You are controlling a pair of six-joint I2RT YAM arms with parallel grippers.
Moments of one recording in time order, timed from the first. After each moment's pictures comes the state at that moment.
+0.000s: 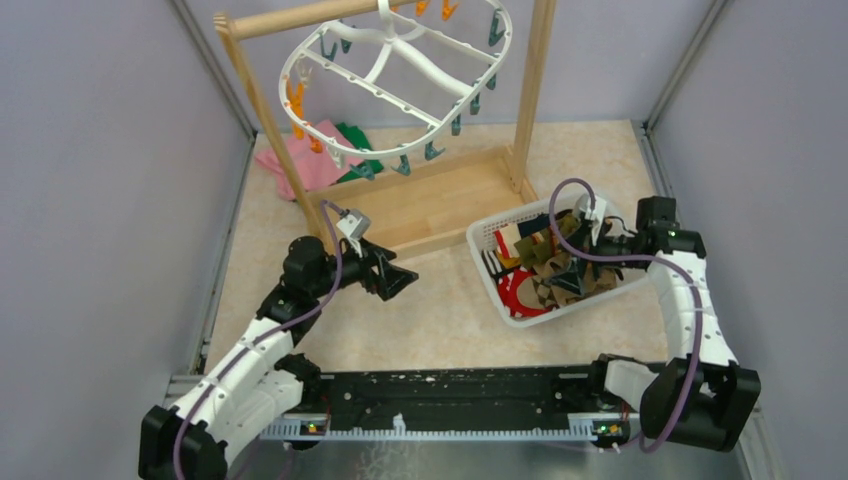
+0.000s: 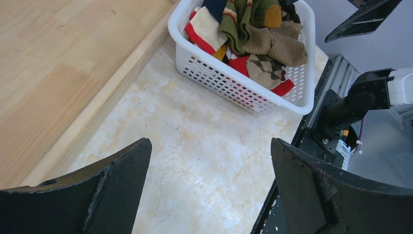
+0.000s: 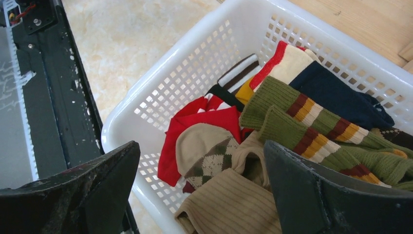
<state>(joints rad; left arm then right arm) -0.41 0.77 0.47 0.11 0.61 -0.31 -0.18 1.10 0.90 -1.00 -1.11 -1.00</state>
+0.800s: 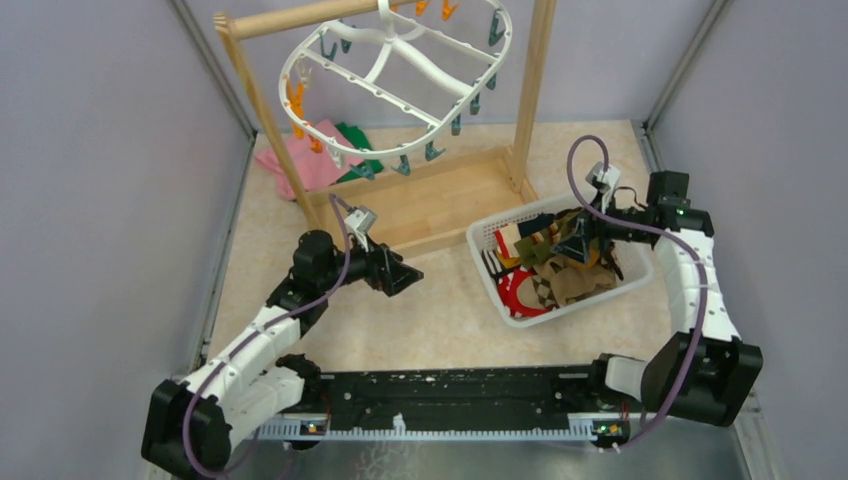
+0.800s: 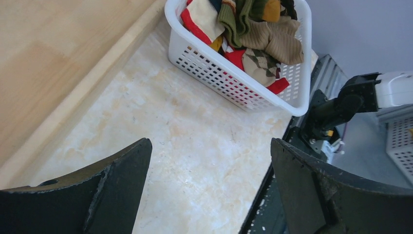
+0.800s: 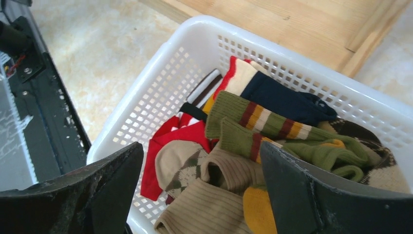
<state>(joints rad) -0.41 0.88 0.47 0.17 0.63 -0.37 -0.21 1.23 1.05 -0.92 -1.09 -0.80</state>
